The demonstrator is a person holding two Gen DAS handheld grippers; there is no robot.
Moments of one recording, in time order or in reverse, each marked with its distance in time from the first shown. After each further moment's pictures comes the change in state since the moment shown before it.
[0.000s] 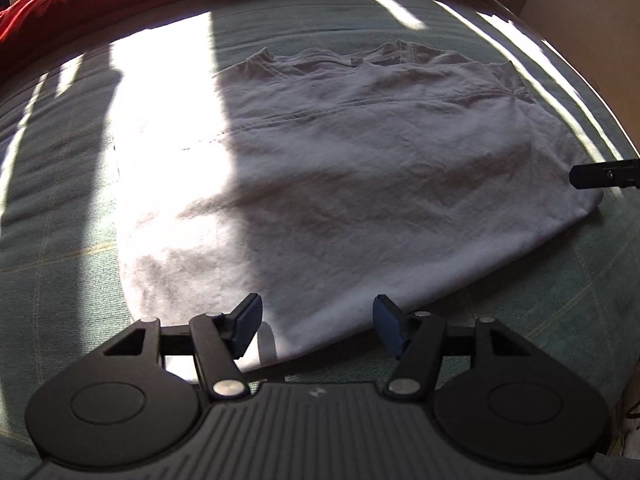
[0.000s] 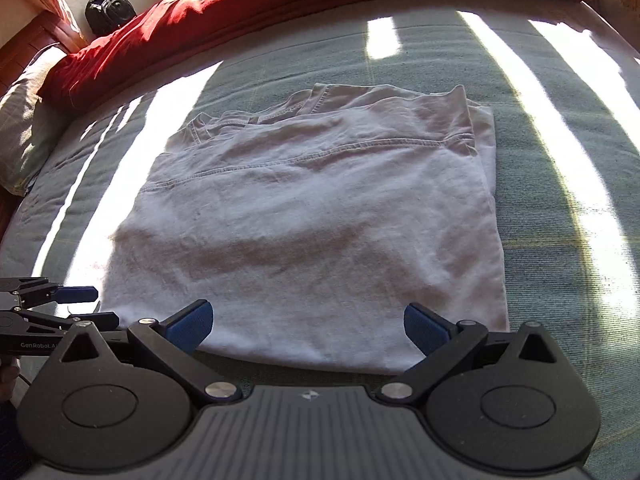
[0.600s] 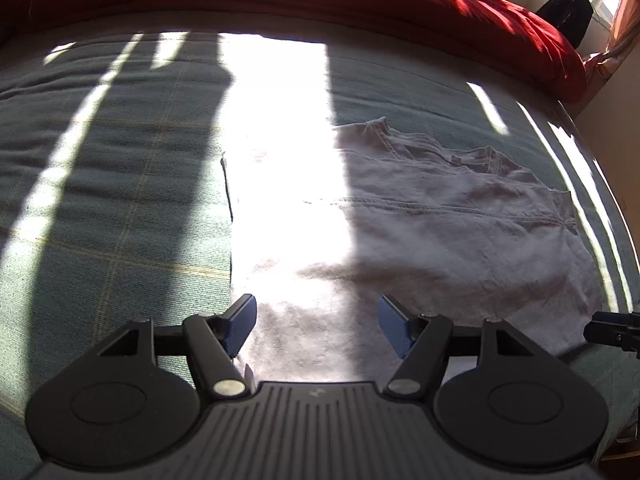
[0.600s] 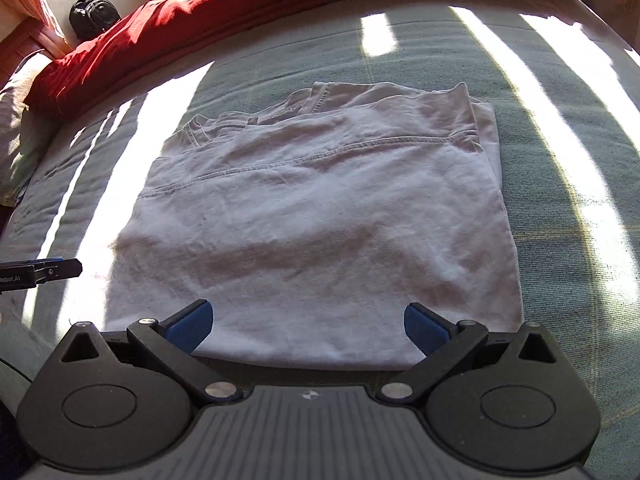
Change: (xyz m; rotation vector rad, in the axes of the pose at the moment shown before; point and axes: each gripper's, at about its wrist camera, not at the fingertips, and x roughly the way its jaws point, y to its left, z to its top) left arm -0.026 0.099 0.021 -0.371 -0.090 -0.019; right arm 0.004 0.033 0.003 0.004 0.037 0.033
